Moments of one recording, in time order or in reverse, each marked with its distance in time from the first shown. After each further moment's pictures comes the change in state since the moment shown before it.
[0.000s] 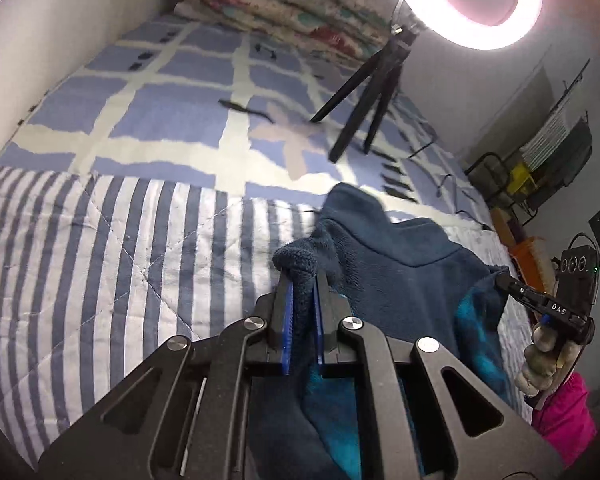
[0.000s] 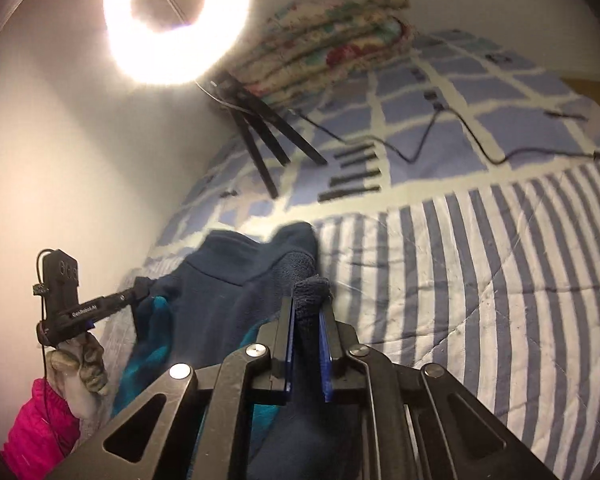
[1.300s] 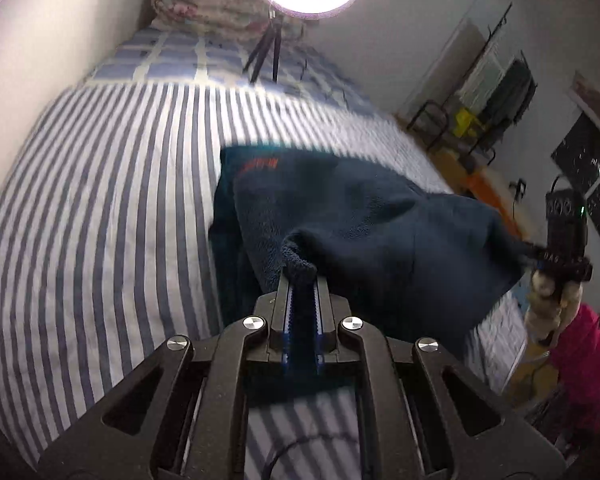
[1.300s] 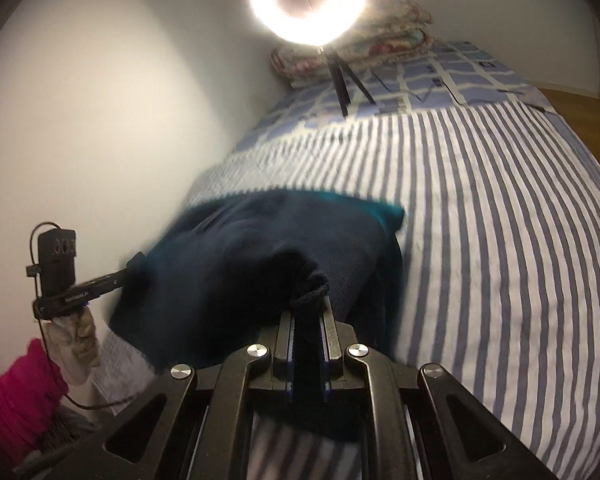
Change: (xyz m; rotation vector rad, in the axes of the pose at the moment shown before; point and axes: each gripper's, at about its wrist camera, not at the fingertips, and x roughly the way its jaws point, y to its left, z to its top) left arm -0.243 -0.072 -0.263 0.170 0.051 -0.064; right arm -0.227 0.116 -0.245 -0.123 0.079 -0.030
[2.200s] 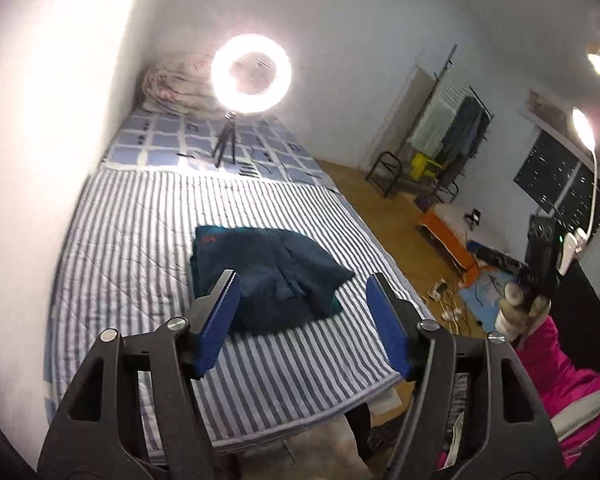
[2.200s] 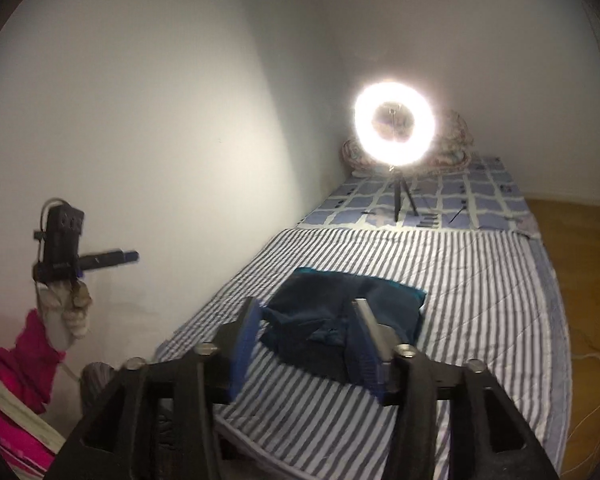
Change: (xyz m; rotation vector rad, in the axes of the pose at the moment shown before) left arm -0.283 -0.117 -0.036 0.036 -0.239 -0.057; right arm -0.242 0.148 -0.034 -0.249 -0.276 0.033
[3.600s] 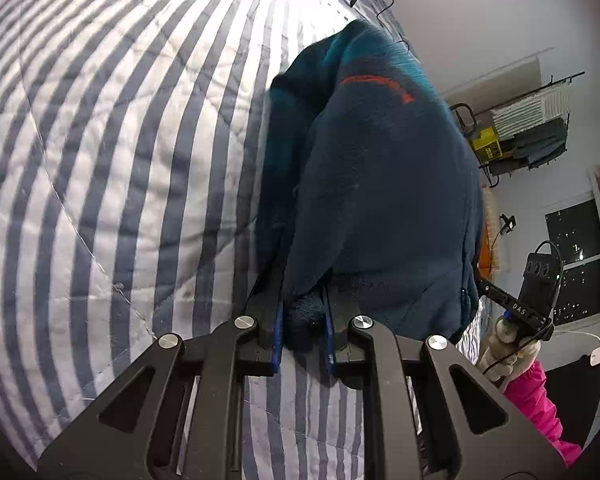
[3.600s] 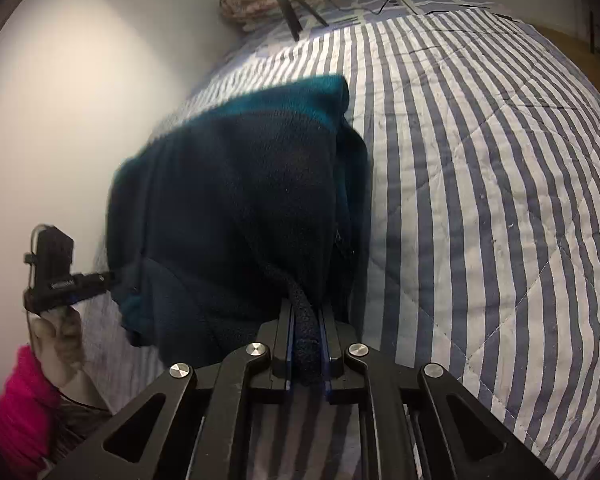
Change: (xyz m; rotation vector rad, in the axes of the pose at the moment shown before) left arm 0.300 0.188 -0.106 -0.460 0.431 0.004; right arm 0.267 -0.162 -0.130 0.371 0.479 -0.091
